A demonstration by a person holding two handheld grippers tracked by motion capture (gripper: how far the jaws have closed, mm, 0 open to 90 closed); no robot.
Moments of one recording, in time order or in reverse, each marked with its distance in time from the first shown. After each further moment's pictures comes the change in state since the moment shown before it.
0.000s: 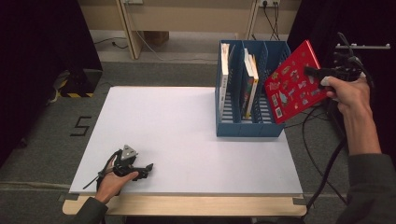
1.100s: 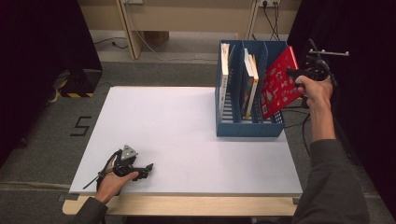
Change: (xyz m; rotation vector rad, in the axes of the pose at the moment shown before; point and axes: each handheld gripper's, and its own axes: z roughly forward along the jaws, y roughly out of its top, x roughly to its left) left arm 0.000 0.000 0.000 0.000 0.000 0.001; right arm -0.008 -0.015 0.092 0.004 -0.048 0.092
